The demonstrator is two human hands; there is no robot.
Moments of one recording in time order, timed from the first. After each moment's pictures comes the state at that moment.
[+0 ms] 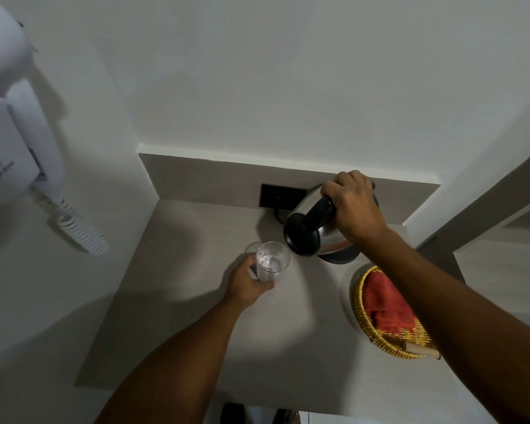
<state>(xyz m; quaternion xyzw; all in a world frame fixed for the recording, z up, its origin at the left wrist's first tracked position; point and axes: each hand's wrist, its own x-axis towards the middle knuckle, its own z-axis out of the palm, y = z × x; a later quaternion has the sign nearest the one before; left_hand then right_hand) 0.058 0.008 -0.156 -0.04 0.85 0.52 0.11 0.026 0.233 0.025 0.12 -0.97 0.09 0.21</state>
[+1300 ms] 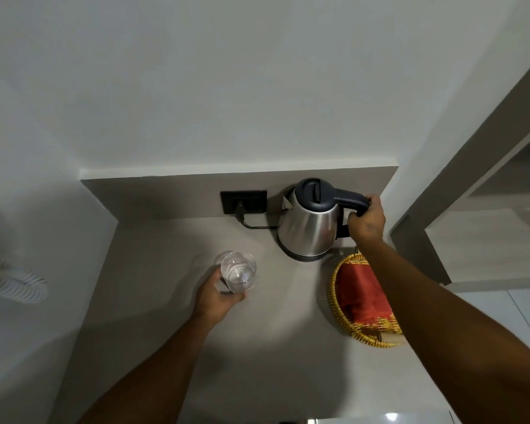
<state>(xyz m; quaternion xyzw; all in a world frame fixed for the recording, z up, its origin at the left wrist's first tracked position) 0.055 0.012 -0.162 0.00 0.86 0.50 0.11 0.027 0.352 -0.067 -0.37 -0.77 0.49 0.16</state>
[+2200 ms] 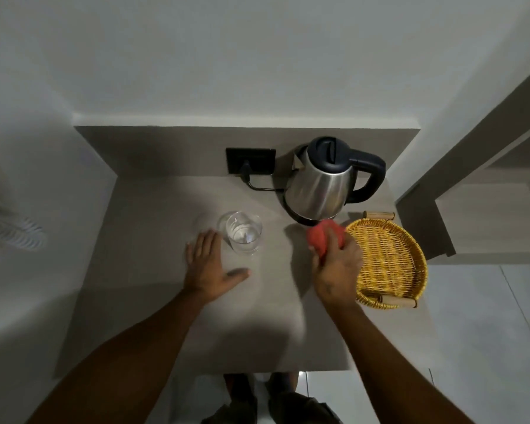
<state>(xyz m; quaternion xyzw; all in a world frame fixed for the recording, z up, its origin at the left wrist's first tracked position) 0.077 -0.028 -0.189 0.11 0.97 0.20 0.11 0.157 0.235 -0.156 -0.24 -0.94 0.21 0.12</state>
